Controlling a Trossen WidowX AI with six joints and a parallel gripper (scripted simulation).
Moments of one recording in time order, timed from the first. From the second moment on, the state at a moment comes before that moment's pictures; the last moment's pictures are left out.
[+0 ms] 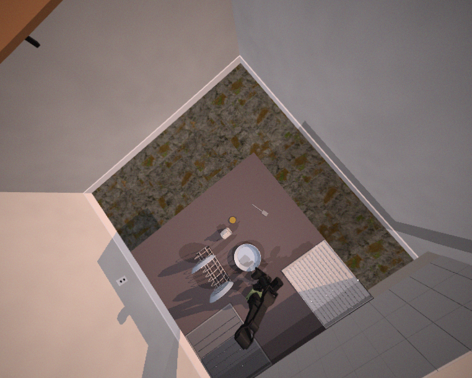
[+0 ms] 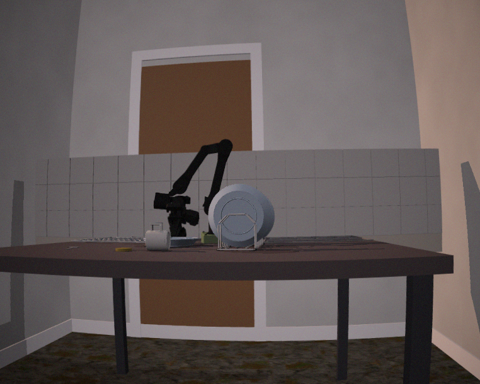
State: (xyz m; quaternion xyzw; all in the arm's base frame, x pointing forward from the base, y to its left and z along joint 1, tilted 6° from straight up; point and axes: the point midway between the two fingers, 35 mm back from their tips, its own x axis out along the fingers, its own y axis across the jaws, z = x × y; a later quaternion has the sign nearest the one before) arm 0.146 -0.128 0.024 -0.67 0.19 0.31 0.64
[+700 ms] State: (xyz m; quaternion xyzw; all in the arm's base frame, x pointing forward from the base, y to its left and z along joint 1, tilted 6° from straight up) arm 0.149 -0.128 0.022 -0.67 0.19 0.31 0.64
